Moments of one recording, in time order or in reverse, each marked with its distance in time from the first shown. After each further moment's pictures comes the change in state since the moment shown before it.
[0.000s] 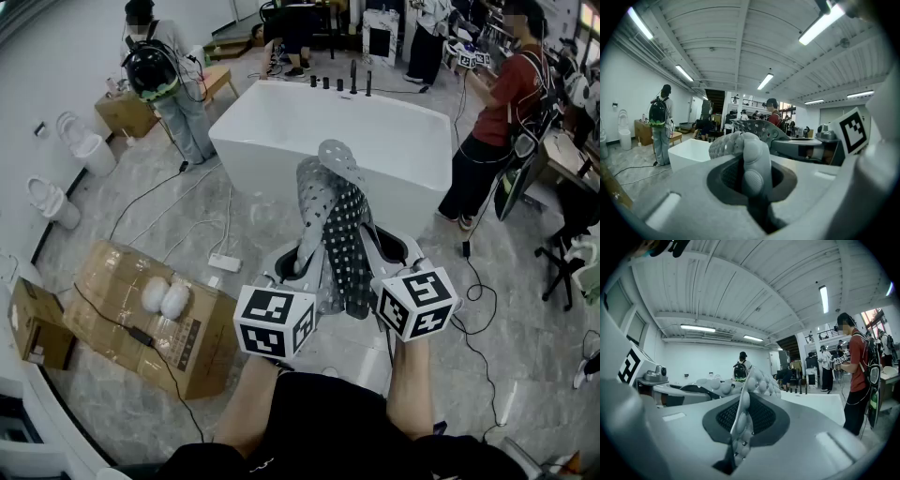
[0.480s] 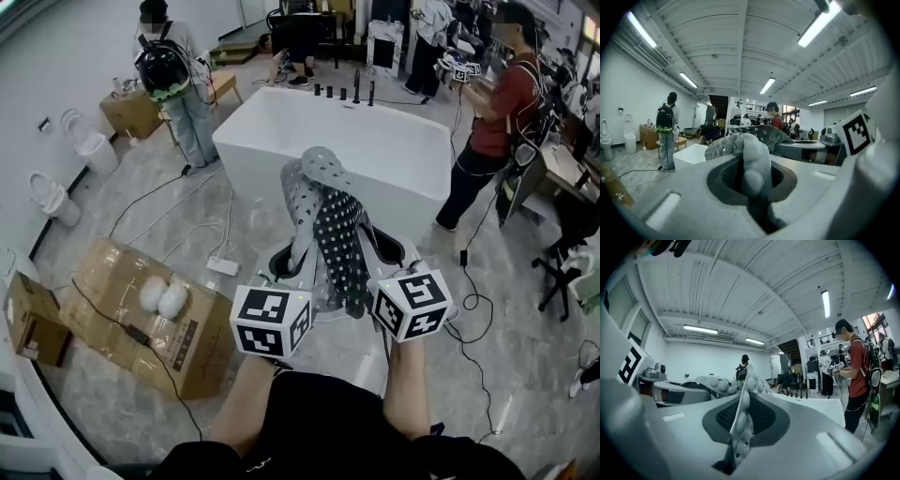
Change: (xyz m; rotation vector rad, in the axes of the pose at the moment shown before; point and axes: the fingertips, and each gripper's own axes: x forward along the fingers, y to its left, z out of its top) left arm -0.020 0.007 0.010 0.014 -0.045 0.050; right arm -0.007 0.014 0.005 -0.018 -0.032 -0.008
